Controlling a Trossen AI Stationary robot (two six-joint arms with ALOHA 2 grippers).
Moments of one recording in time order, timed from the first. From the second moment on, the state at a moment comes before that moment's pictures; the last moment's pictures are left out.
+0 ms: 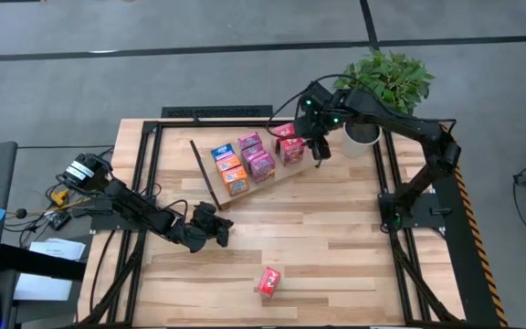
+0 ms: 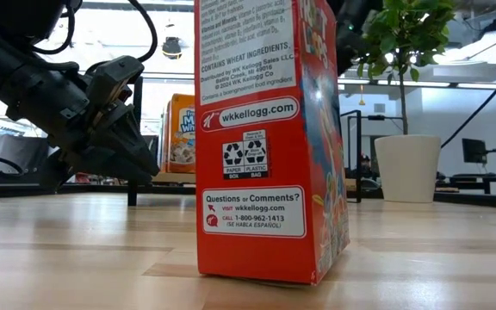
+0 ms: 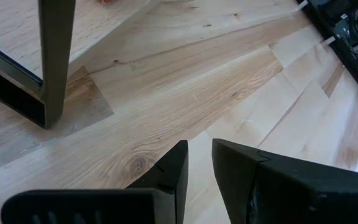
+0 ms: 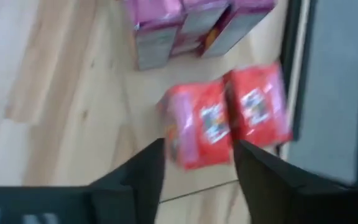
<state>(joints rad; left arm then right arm) -0.47 1.54 0.43 0.44 -0.74 -1.23 -0.51 1.61 1.59 -1.02 -0.13 -0.73</state>
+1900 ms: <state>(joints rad) -0.70 1.79 0.92 0.23 -0.47 -1.11 0.13 1.43 1.54 -1.02 -0.23 -0.25</state>
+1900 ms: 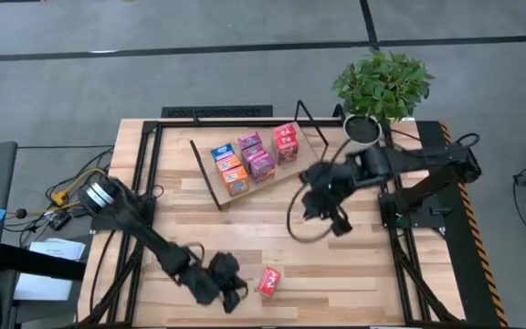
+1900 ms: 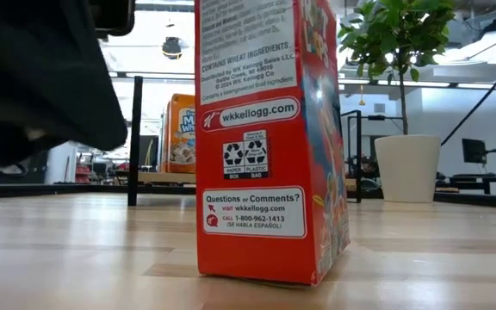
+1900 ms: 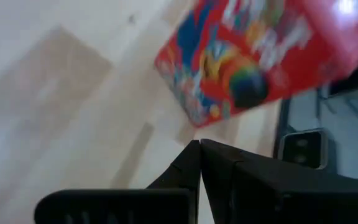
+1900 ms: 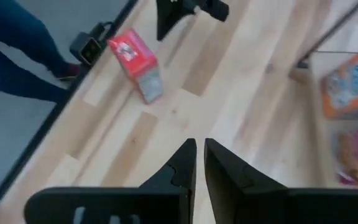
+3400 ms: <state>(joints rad) -0.66 2.20 1.25 0.14 -0.72 -1.18 0.37 1.67 1.51 -0.66 -0.16 -0.36</state>
